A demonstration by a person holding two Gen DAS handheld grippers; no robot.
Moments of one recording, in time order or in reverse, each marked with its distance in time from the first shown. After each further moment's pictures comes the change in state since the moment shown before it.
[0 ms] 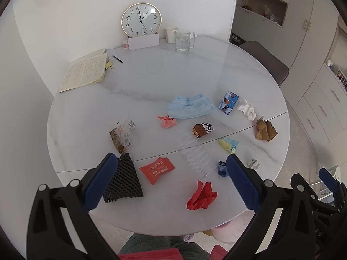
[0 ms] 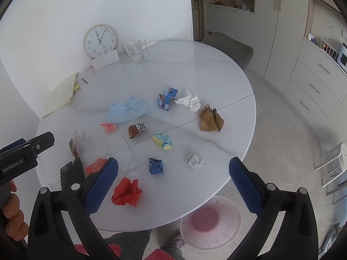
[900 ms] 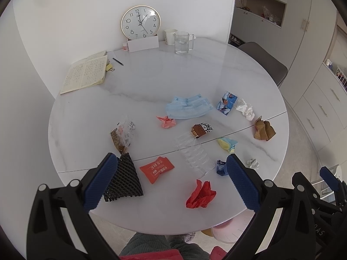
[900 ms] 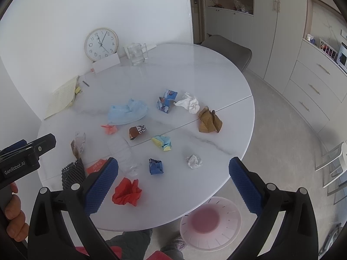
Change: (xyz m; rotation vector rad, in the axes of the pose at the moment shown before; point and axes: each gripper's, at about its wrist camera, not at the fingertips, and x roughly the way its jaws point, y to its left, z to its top) left arm -0.010 -0.003 0.000 0.004 -0.010 0.002; right arm -0.011 -0.005 0.001 0.004 -0.014 0.006
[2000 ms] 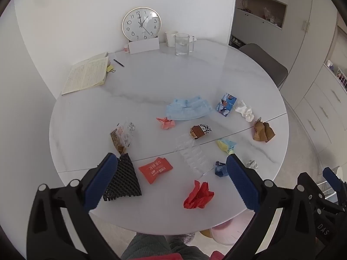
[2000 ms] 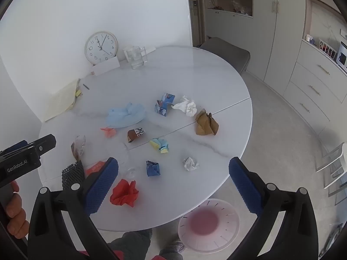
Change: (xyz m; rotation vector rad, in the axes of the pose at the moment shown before) left arm -0.003 -0.007 -0.003 0.004 -0.031 0.006; right arm -0.009 -0.014 0.001 0.010 -0.029 0.017
